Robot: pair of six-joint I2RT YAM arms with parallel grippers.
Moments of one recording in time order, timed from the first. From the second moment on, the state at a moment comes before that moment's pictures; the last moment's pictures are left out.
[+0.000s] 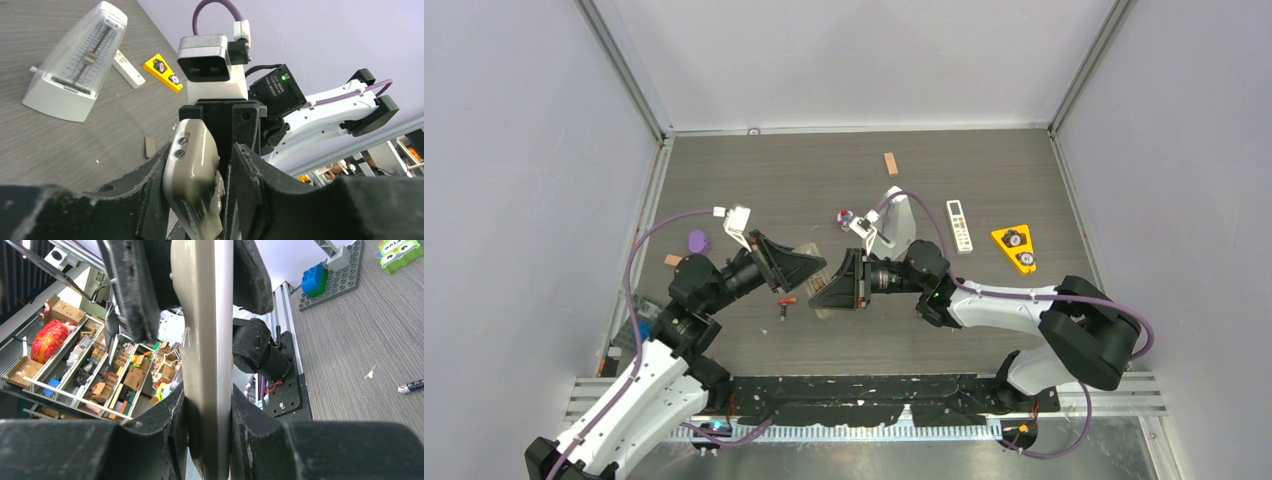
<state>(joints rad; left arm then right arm) -0.54 0.61 0.52 0.19 0.46 -0.84 0.91 1.42 0.61 0.98 -0.69 1.02</state>
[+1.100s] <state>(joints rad) -0.54 0.38 0.93 -0.62 -0.46 -0.34 1.18 1.81 1.35 -0.23 0.18 0.76</state>
